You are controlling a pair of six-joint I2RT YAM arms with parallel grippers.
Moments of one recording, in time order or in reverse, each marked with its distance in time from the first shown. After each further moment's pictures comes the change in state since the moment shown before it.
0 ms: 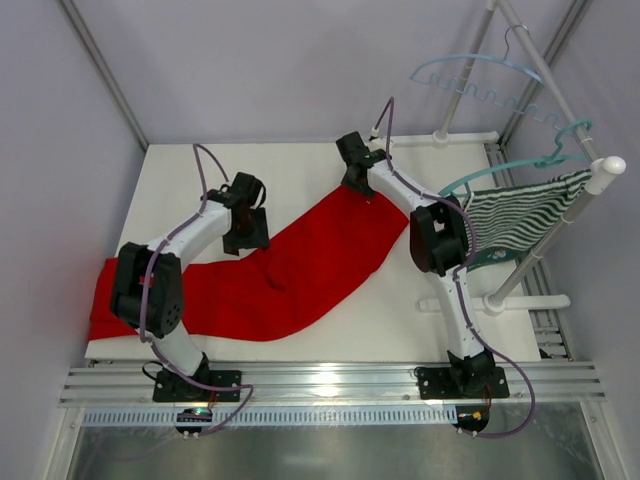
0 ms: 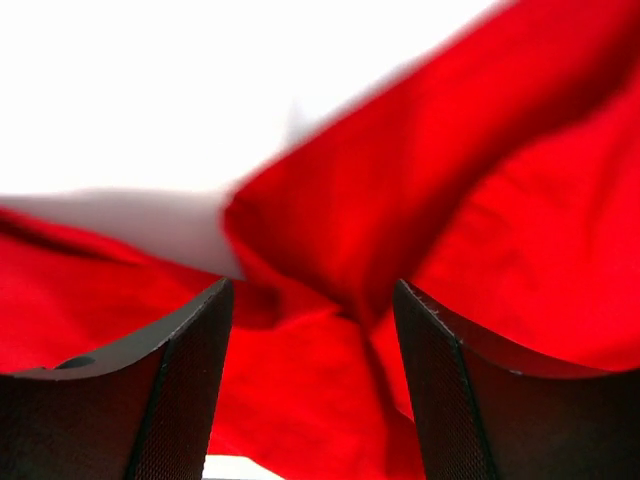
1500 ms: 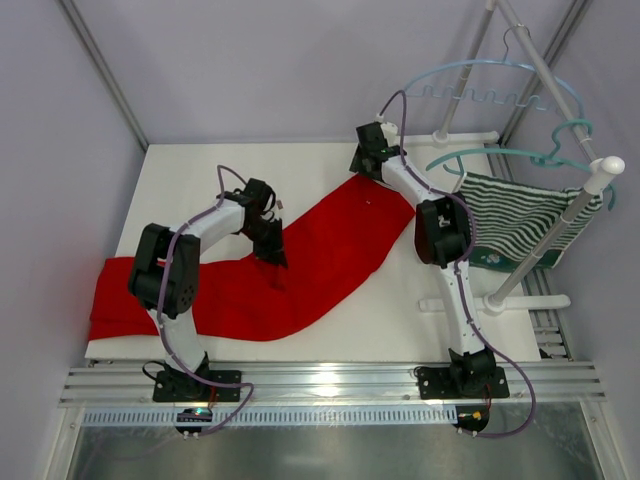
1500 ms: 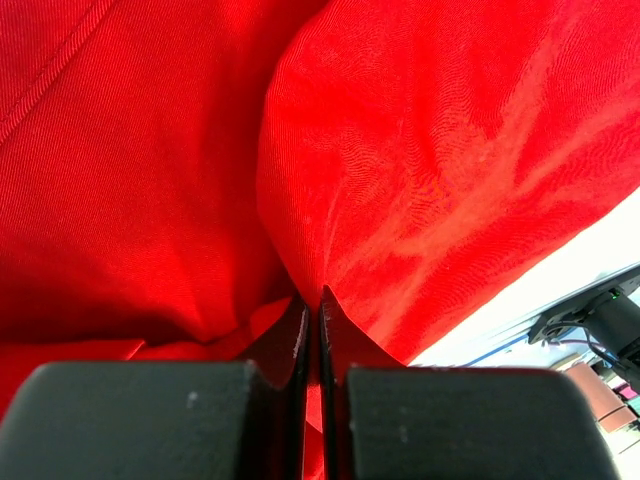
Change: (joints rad) left arm -0.018 0.151 0.019 0.040 0.464 0.020; right arm -0.116 0.100 0.098 0.208 -0.147 -0.267
